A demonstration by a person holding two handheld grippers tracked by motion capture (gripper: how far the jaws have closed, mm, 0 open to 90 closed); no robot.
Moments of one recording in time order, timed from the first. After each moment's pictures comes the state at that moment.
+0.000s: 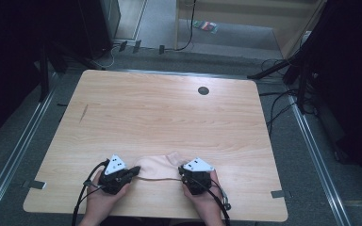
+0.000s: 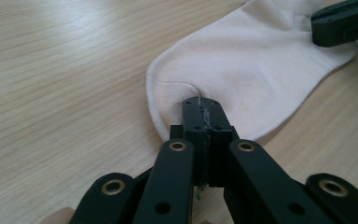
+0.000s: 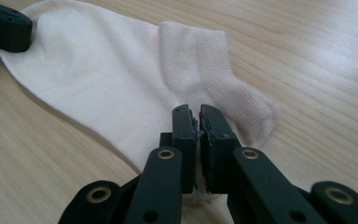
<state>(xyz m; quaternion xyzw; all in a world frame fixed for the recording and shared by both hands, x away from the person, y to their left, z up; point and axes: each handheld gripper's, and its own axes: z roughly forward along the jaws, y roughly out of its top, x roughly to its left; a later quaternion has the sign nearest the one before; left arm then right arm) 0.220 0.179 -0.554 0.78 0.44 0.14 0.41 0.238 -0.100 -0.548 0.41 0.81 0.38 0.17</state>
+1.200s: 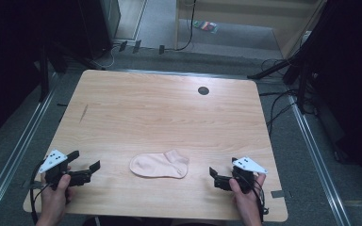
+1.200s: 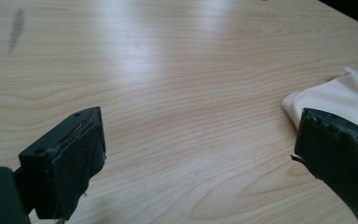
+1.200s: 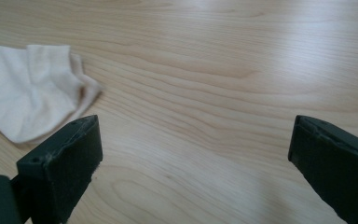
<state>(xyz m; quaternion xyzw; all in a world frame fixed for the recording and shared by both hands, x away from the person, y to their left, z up) 0.207 0.312 -0.540 0.67 0.52 0.22 0.47 0.243 -0.224 -0.540 0.48 0.73 0.44 0.20</state>
